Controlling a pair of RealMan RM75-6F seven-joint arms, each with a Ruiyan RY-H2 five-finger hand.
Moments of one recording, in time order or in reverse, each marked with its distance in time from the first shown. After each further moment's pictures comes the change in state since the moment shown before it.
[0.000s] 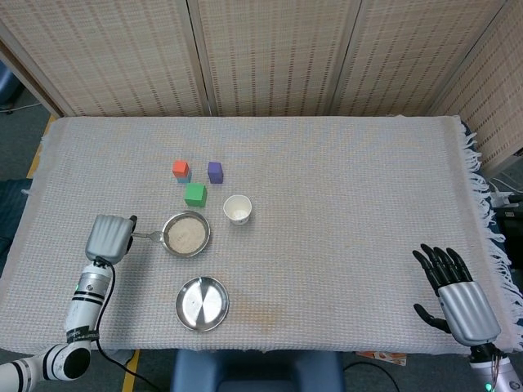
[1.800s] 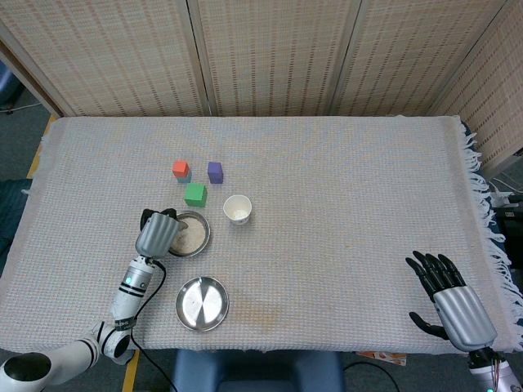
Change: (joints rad) left arm -0.143 -0.439 0.118 0.715 0.309 0.156 0.271; right arm 0.007 0.042 -0.033 -0.029 -0.032 -0.027 0.055
